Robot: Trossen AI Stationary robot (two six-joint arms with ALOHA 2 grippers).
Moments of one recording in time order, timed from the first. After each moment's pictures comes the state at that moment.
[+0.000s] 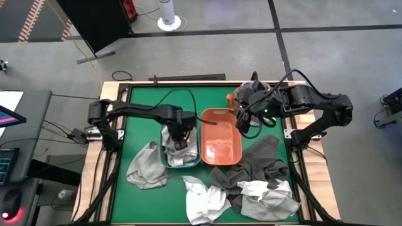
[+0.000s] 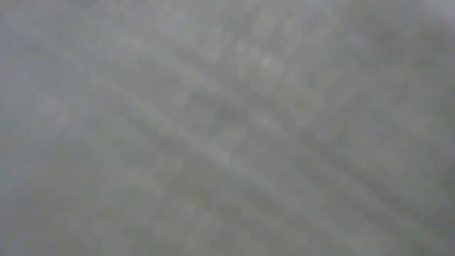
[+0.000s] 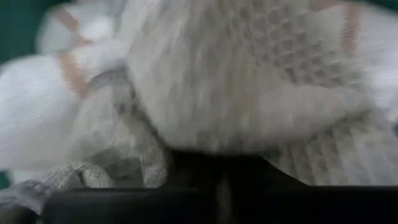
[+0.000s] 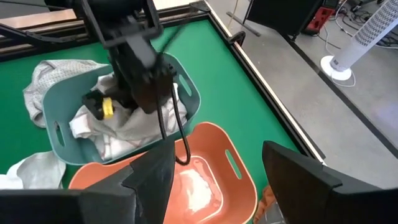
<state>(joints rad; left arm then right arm) 0.12 1.79 1.30 -0.96 0.05 -0.21 0.12 1.43 1.83 -1.17 0.50 0.31</state>
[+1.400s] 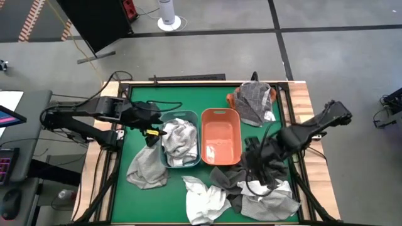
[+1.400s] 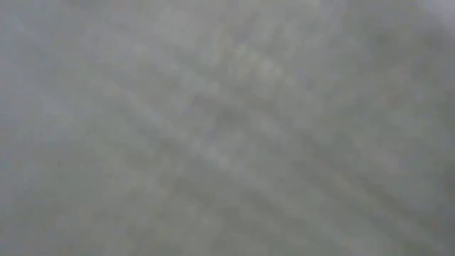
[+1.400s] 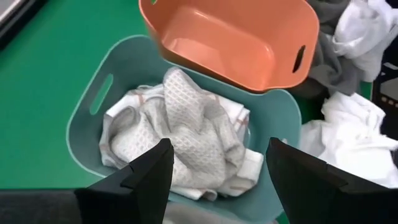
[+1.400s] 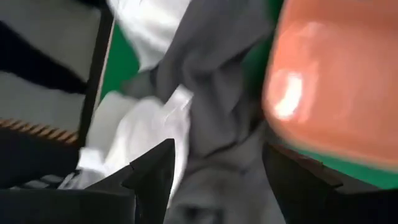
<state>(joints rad) -0.07 1.11 1.31 -1.01 -0.15 -0.47 0.49 1.42 1.40 -1.15 -0.02 0.31</state>
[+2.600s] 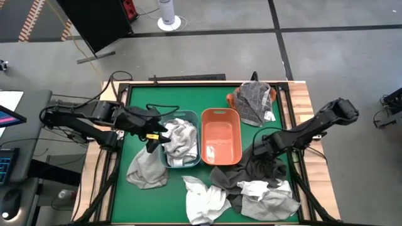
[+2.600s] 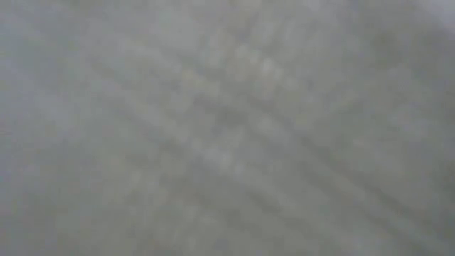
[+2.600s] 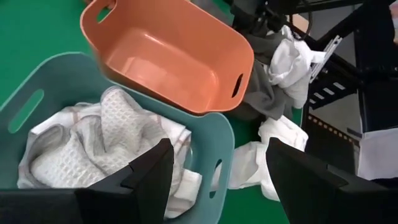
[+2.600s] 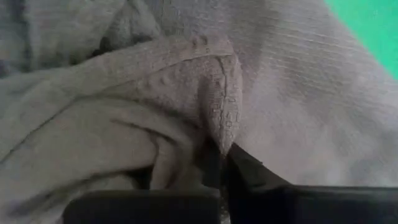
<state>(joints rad) -0.17 1.10 1.31 -0.85 -0.14 -0.62 0.36 1.27 0.73 -0.97 -0.06 0.58</state>
